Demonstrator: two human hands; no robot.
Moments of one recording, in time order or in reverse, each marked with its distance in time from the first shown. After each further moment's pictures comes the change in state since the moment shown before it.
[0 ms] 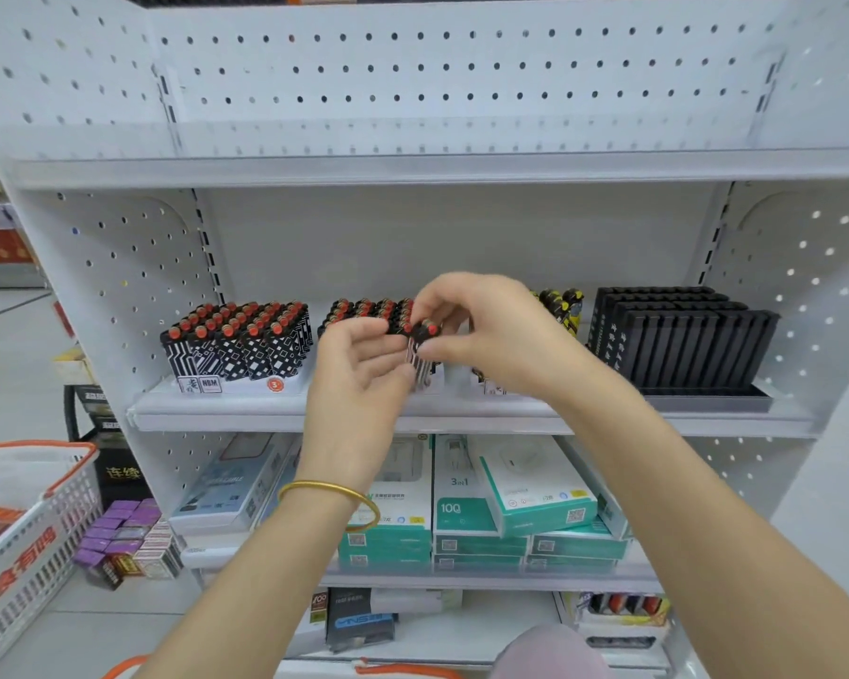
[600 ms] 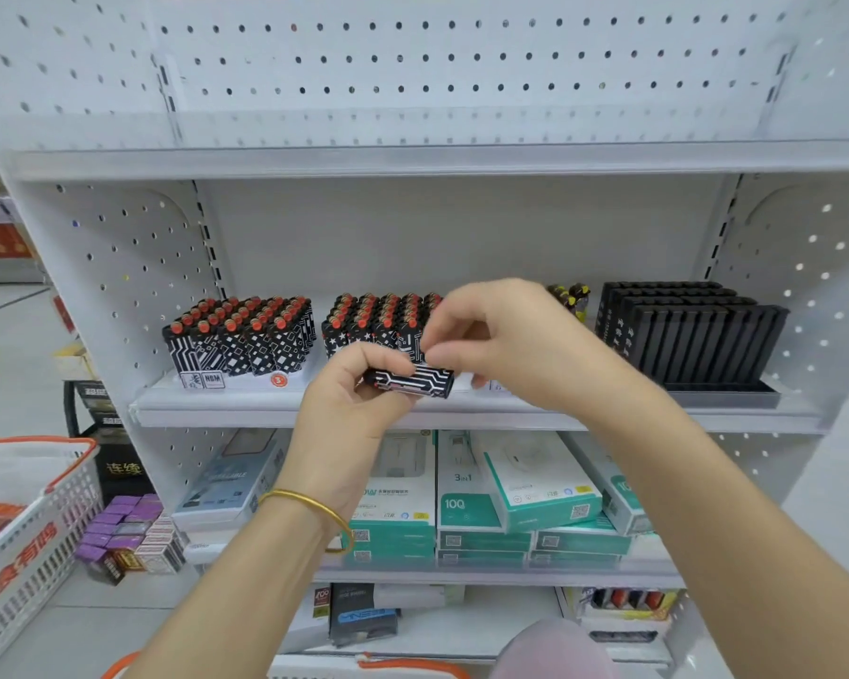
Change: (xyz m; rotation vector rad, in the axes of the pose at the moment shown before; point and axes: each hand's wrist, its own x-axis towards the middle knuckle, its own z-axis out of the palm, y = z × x) left_hand -0.007 -0.005 -0.013 -0.232 -0.130 -0.143; right_hand -0.017 -0.015 -0.007 0.066 -0.093 0.090
